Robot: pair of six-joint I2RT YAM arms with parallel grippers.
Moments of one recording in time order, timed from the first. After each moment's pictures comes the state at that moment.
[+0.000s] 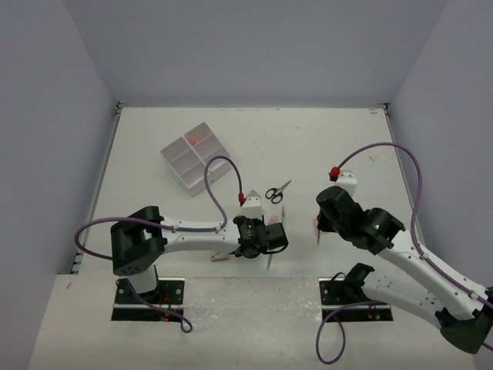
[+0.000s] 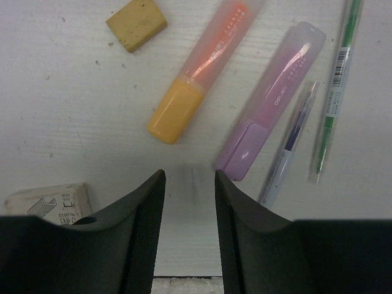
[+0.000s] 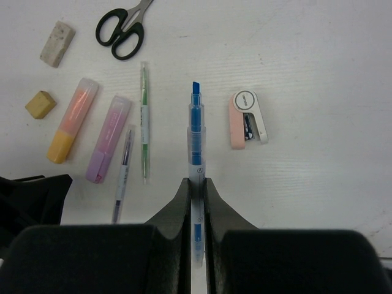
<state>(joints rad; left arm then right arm) -1.30 1.72 1.10 -0.74 -0.64 -1.33 0.80 0.83 0.87 -0.98 0.45 0.75</state>
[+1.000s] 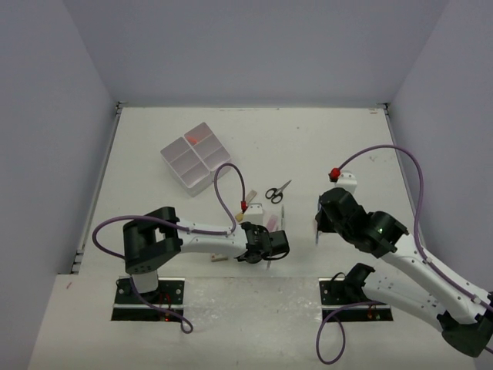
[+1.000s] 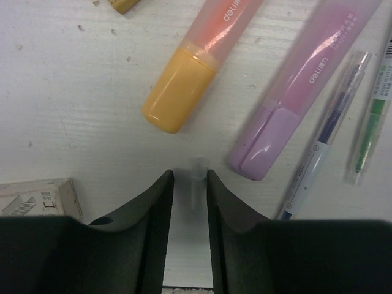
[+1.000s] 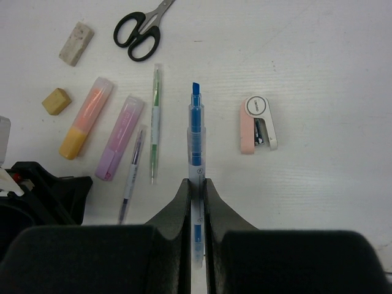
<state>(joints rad) -1.32 1.81 1.08 -0.72 -0.60 -1.36 0.80 0.79 0.85 -0.93 0.42 0.71</state>
